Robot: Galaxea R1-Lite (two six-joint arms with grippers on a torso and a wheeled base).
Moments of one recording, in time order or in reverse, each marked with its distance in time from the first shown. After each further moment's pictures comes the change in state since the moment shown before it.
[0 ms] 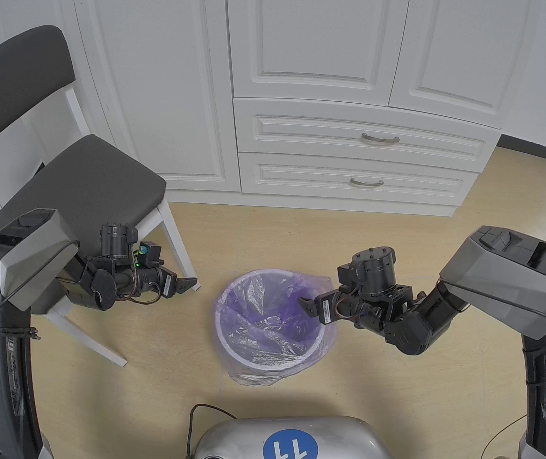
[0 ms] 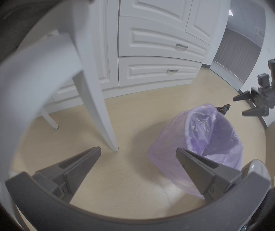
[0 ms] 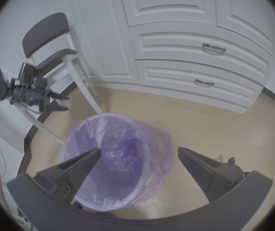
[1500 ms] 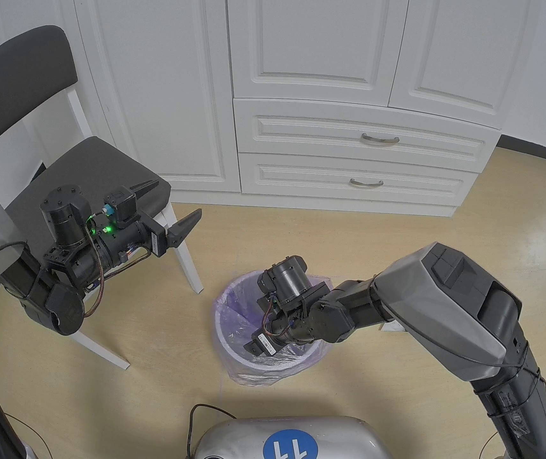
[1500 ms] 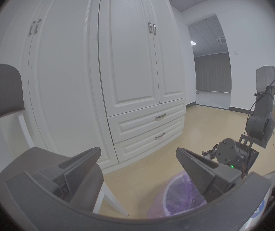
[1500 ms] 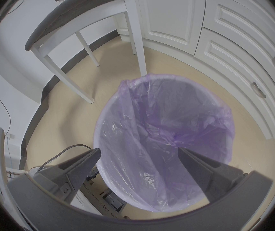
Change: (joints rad) left arm -0.100 -0.409 0.433 -0.661 -0.054 -0.004; right arm 0.191 0.206 -0.621 0.800 0.076 -0.169
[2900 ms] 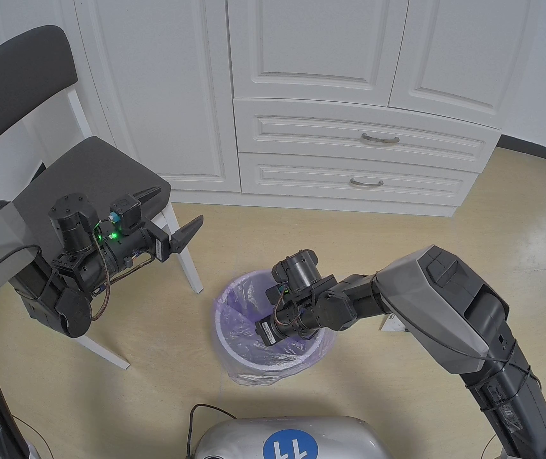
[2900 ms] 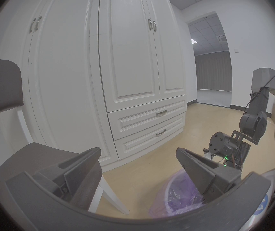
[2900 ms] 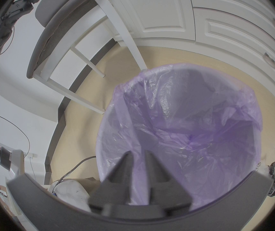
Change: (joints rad) left arm 0.004 0.066 -0.010 -0.050 0.001 0.009; right arm -0.075 0.091 -0.126 0.015 0.243 0.135
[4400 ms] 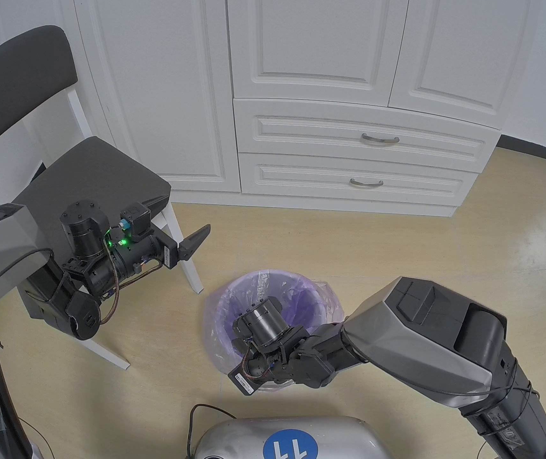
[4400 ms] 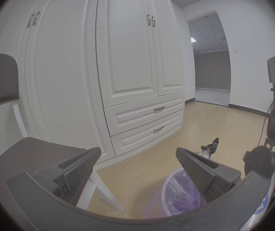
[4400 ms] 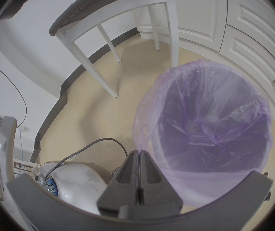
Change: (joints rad) left arm -0.015 0.051 -0.019 0.000 0.001 0.002; right arm 0.191 -0.062 0.267 -0.181 -0.151 -0.080
